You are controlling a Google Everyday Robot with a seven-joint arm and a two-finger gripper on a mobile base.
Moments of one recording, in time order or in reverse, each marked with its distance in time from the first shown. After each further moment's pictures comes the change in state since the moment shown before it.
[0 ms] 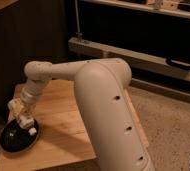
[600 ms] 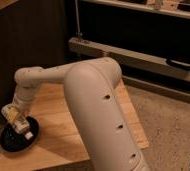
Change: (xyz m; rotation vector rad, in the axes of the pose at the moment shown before) arm -0.004 0.016 0.036 0.057 0.016 -0.080
